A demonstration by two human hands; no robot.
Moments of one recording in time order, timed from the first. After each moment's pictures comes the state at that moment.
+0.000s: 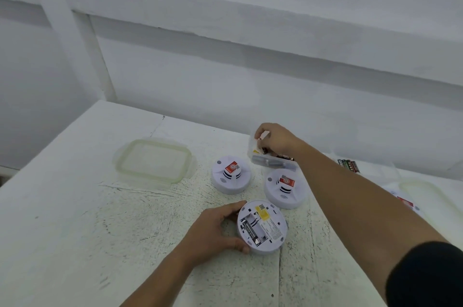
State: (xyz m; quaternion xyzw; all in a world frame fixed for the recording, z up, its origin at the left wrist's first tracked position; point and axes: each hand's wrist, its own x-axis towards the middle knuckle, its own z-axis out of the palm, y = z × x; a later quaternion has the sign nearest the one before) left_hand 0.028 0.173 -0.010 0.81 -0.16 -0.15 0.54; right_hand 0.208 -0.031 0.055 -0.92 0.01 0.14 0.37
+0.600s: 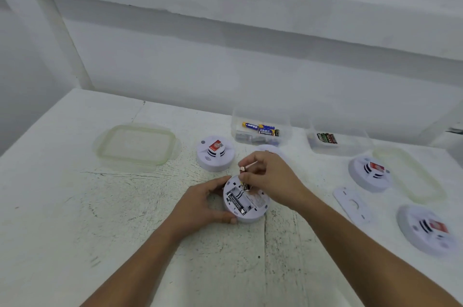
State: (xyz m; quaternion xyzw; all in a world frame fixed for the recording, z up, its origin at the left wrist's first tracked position) left_hand 0.027 0.173 -0.013 0.83 -0.17 -0.14 0.52; right_hand 0.034 -0.017 0.056 -0.85 0.01 0.12 0.51
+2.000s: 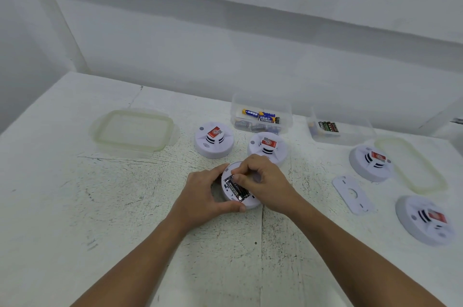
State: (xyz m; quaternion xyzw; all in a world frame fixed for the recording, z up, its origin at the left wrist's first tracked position) left_hand 0.021 0.160 -0.026 0.85 -0.22 -0.03 0.48; right_hand 0.020 -0.018 0.016 -0.88 -0.09 0.04 0.47
